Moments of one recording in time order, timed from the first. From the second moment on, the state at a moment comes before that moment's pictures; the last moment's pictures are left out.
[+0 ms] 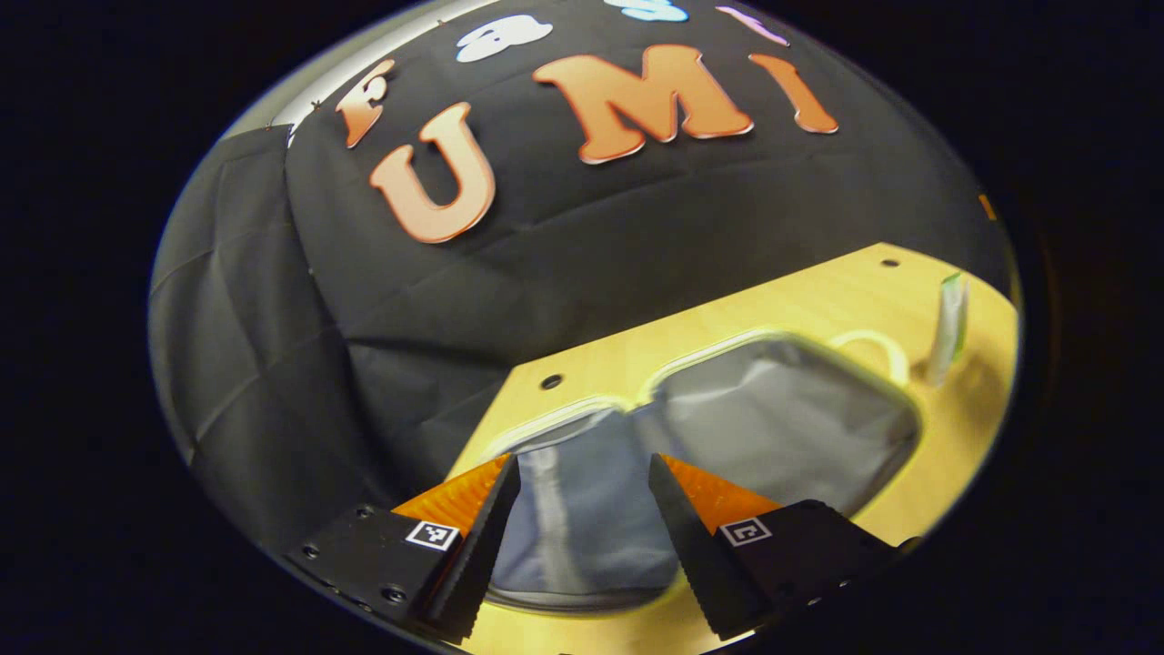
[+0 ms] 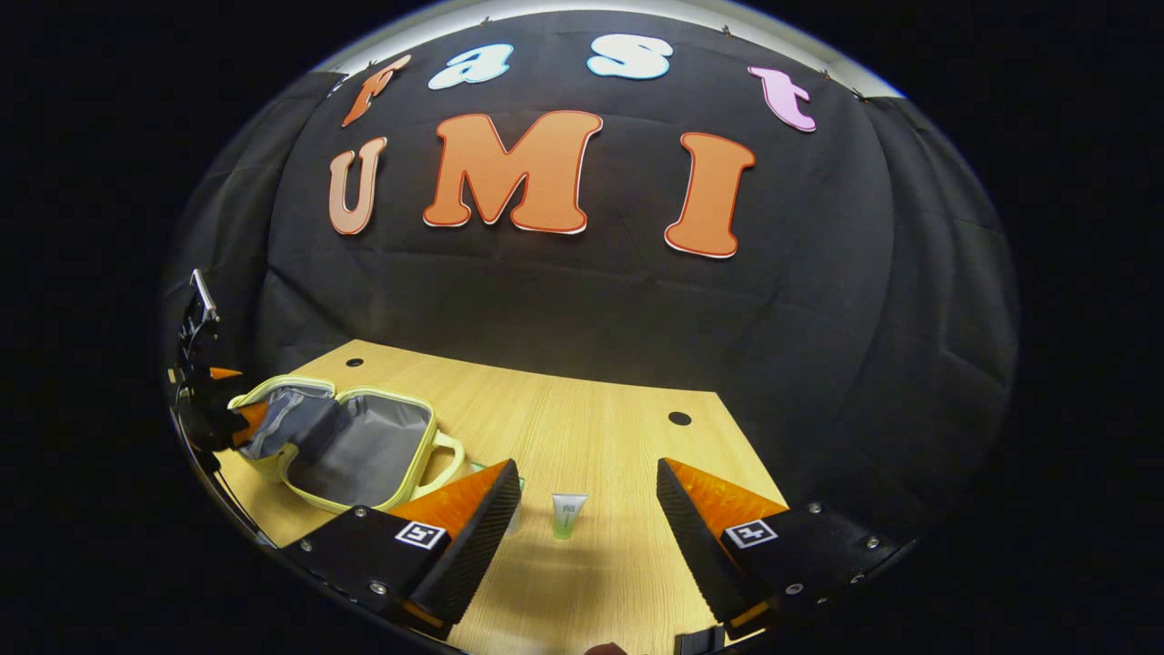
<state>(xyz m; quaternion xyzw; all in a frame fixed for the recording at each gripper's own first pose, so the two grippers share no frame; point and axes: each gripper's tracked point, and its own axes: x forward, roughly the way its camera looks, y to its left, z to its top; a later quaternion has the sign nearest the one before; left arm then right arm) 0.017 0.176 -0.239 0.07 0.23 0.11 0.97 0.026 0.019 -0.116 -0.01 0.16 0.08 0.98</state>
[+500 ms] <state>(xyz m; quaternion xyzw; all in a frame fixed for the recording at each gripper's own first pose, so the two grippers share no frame) 0.055 -0.072 -0.247 0.02 0.21 -0.01 0.98 0.029 -0.003 -0.160 -0.03 0.16 0.15 0.97</state>
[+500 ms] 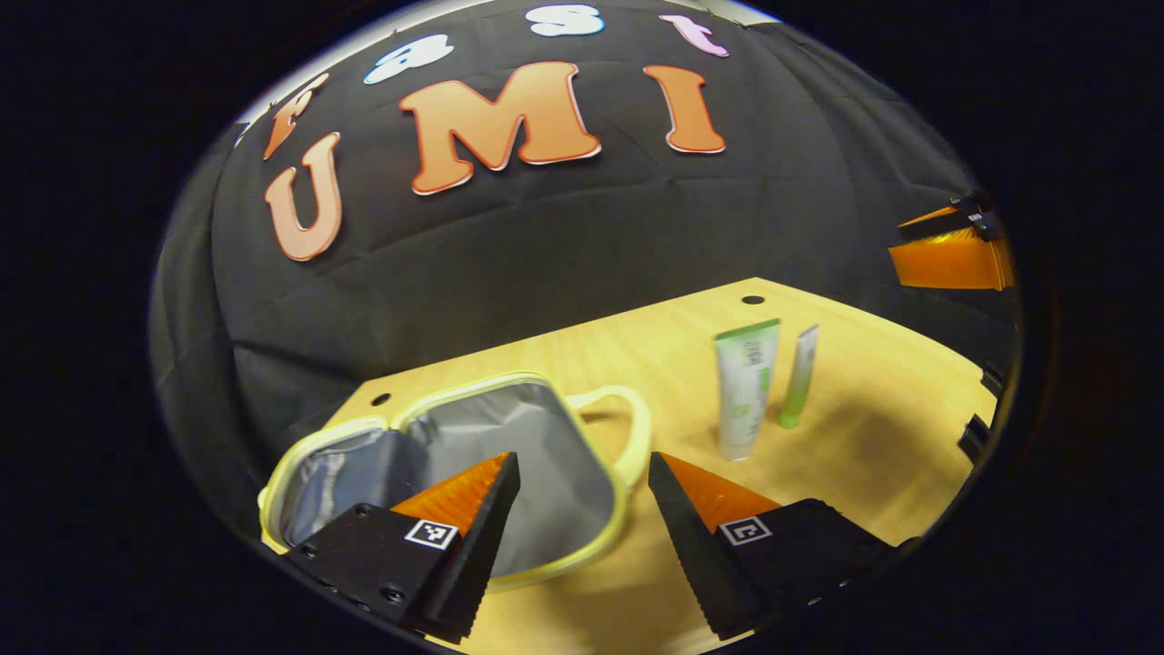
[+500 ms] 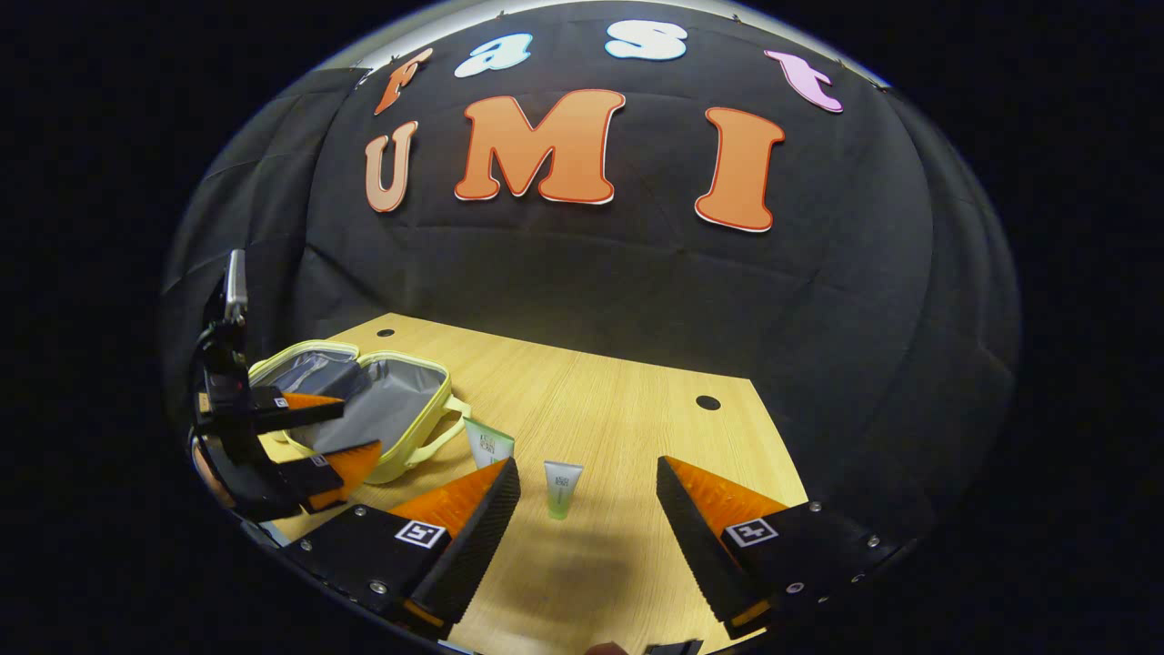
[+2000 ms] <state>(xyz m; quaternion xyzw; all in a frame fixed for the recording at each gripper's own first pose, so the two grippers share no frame) 0.122 -0.142 -0.235 -0.04 0.20 -0.04 0.98 0.054 -0.021 -0.254 -0.03 0.26 0.17 0.95</state>
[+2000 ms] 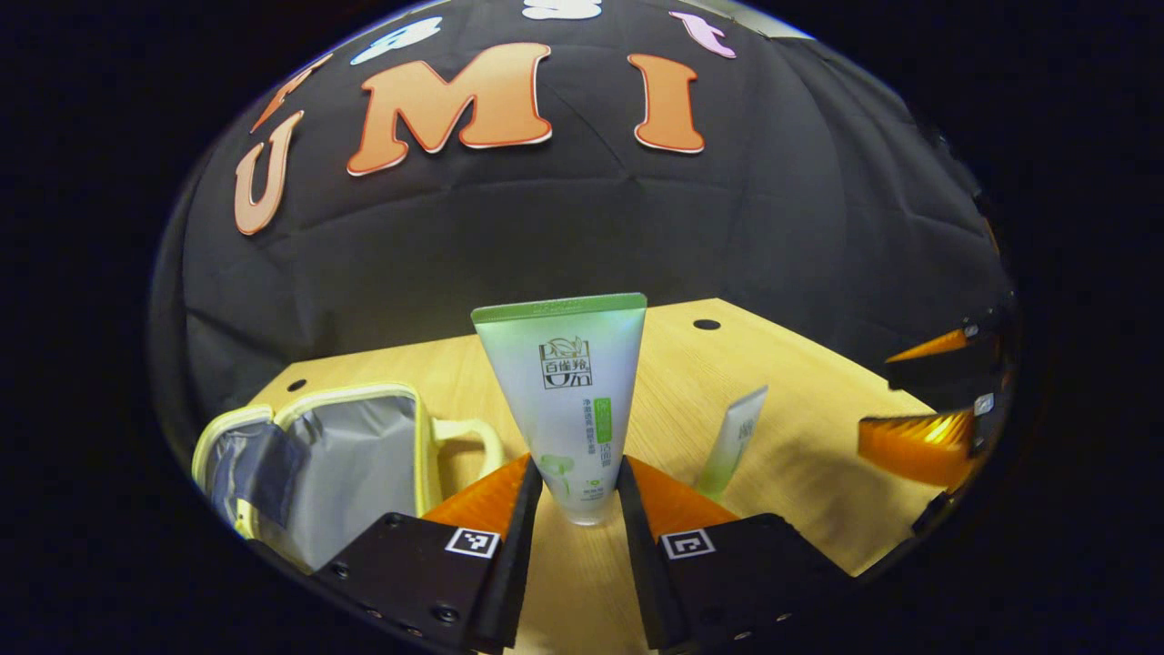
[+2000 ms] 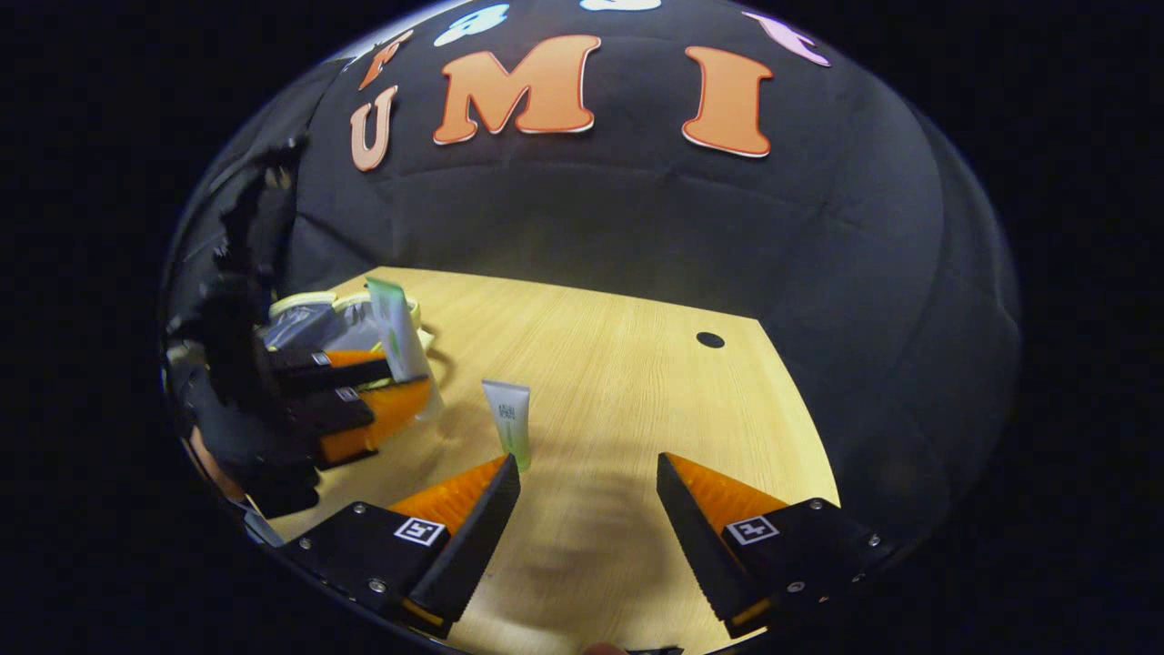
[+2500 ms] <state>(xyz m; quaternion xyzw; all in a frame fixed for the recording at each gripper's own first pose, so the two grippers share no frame) 0.068 -0.033 -0.179 0.00 0.22 0.08 0.97 0.085 0.047 -0.307 0.02 0.30 0.22 0.93</state>
